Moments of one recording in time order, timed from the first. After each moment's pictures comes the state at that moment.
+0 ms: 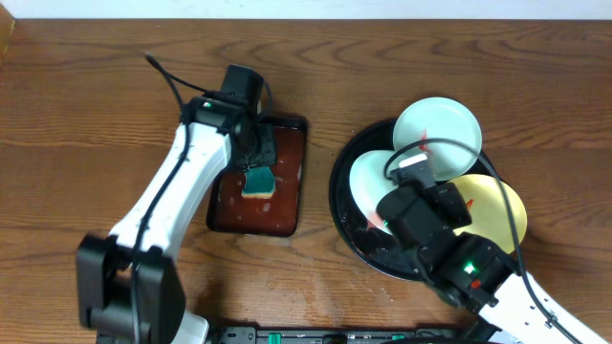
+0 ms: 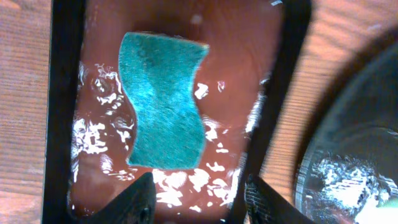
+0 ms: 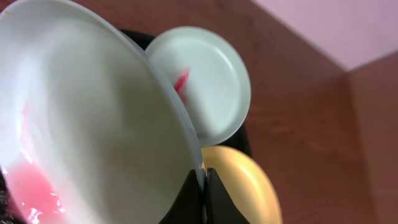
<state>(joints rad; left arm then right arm) -0.27 1.66 1.34 -0.99 0.10 -0.42 0.81 1.04 0.82 -0.74 0.78 0.12</state>
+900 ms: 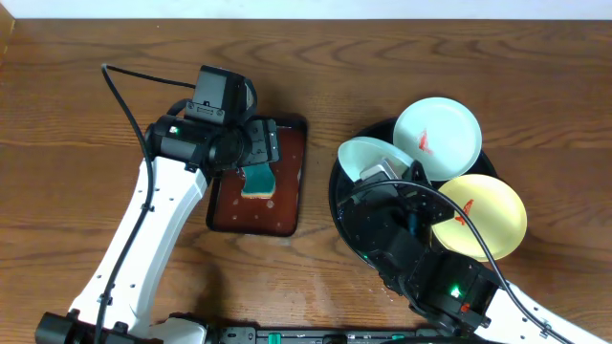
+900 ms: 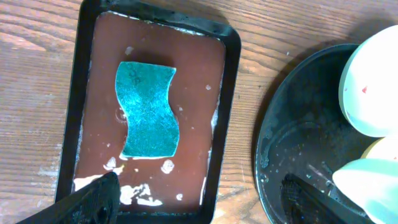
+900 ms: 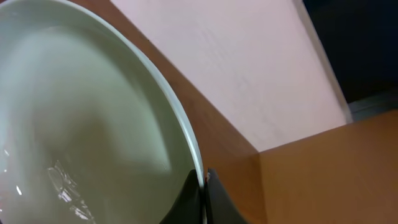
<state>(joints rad) -0.27 1.45 1.34 -1.00 0.13 -0.41 1.02 1.04 0.83 -0.45 1.13 -0.30</state>
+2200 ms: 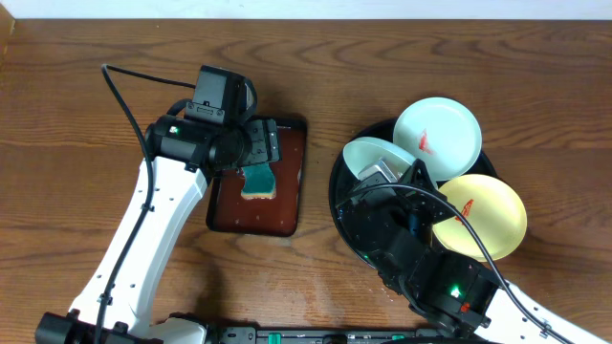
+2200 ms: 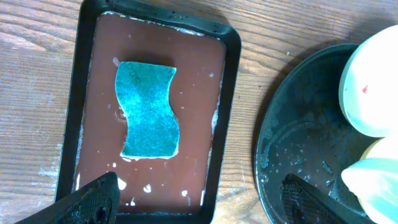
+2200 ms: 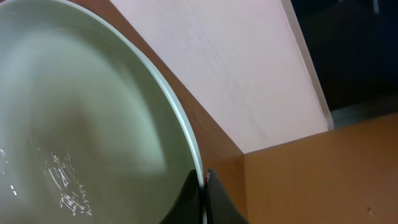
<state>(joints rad) -0.27 1.45 1.34 -1.00 0.13 -0.41 1.02 1.04 0.83 -0.45 1.15 -0.37</state>
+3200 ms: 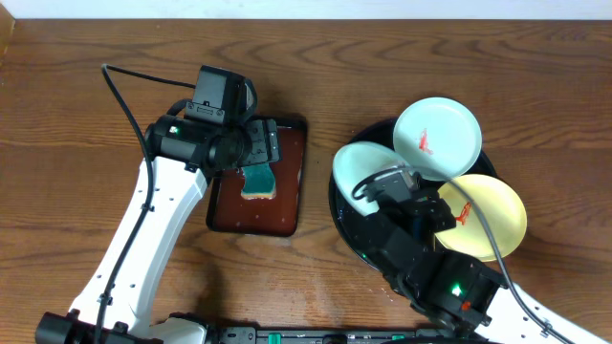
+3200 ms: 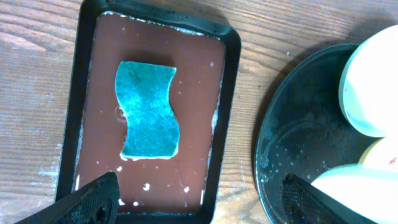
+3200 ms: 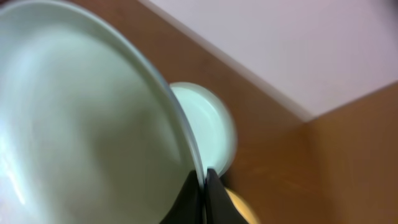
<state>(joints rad) -0.27 1.45 1.34 -1.00 0.13 -0.41 0.99 1.05 0.83 -0.67 0.96 0.17</state>
